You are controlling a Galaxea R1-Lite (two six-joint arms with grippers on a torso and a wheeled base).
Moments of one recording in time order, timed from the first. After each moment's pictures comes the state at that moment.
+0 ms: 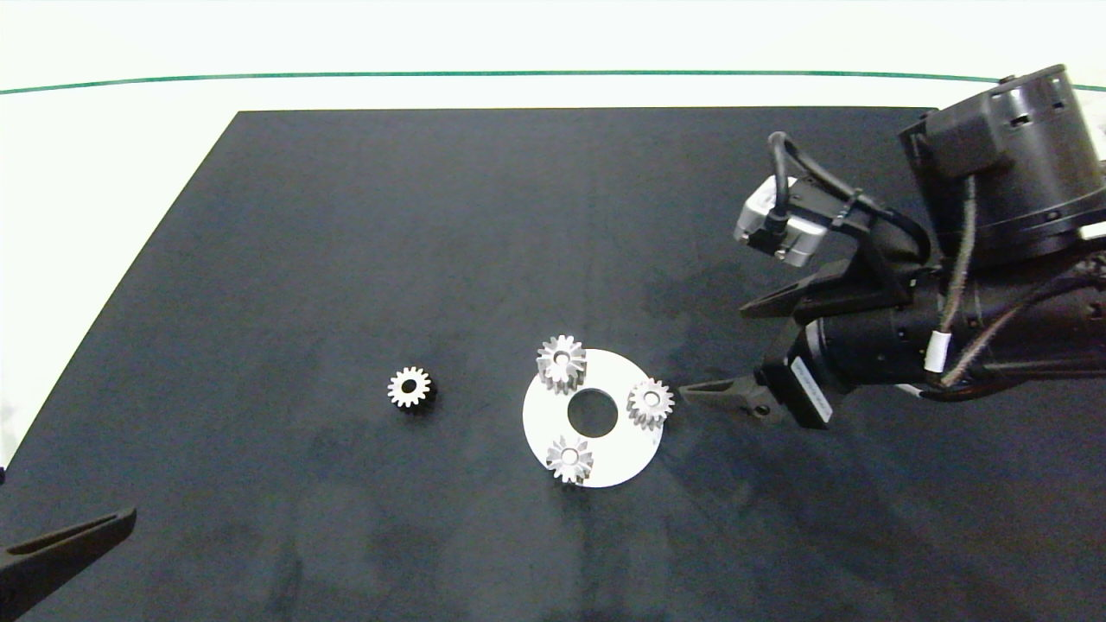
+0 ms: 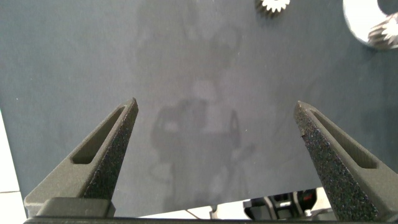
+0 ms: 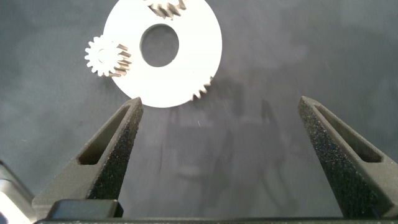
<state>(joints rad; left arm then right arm) -0.18 0.78 -0.83 0.51 0.03 0.01 0.63 1.59 -1.33 0.35 0.00 -0.33</state>
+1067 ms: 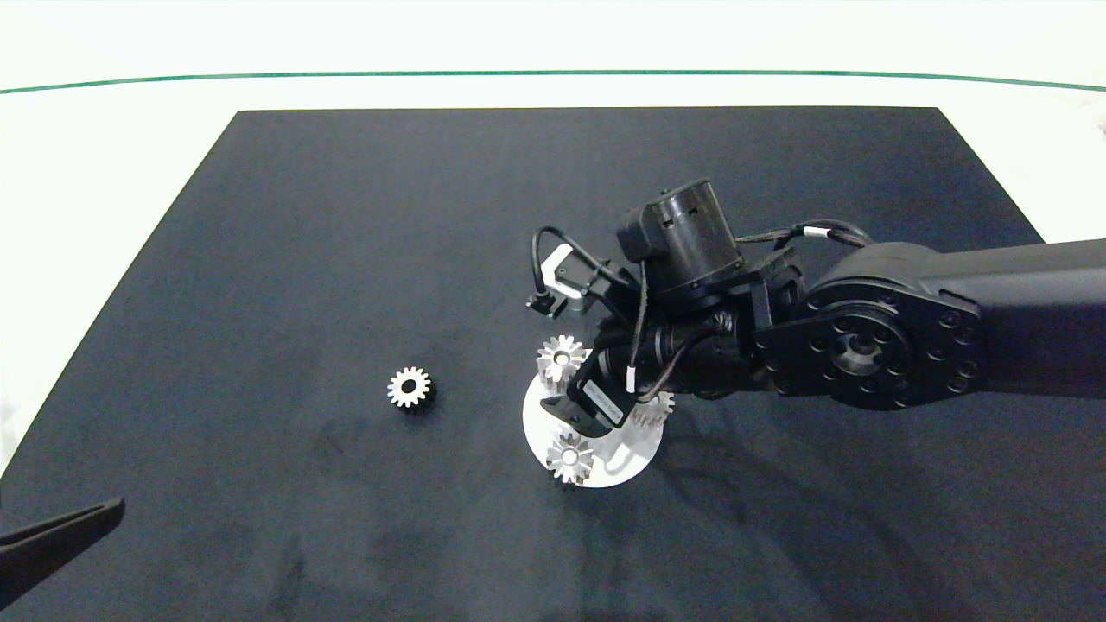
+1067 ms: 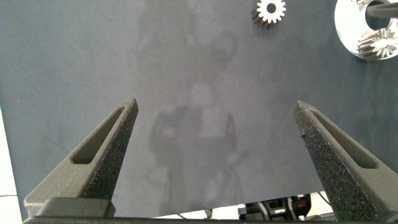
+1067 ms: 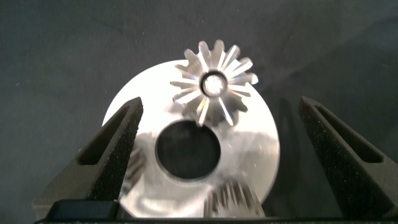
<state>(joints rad) -0.18 0.77 -0.84 0.51 0.03 -0.01 0.77 1.98 -1.55 0.19 -0.11 -0.38</state>
